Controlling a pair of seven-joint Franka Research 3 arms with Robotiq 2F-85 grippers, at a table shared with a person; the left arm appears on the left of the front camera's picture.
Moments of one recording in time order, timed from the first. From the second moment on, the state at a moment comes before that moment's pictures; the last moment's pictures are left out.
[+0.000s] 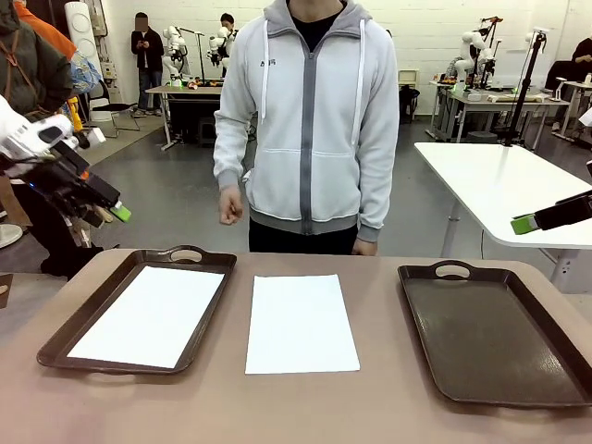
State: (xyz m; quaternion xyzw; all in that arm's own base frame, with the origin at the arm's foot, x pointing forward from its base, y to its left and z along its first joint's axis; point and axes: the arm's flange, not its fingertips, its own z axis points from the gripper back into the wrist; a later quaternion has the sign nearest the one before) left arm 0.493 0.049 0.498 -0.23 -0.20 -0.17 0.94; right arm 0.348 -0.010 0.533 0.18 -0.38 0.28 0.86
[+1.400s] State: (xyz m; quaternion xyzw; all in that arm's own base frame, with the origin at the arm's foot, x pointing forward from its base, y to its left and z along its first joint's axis) left arm 0.400 -0.007 0.616 -0.31 -0.32 -0.43 0.78; right arm 0.348 -0.010 0.533 0.18 -0.38 0.28 0.86
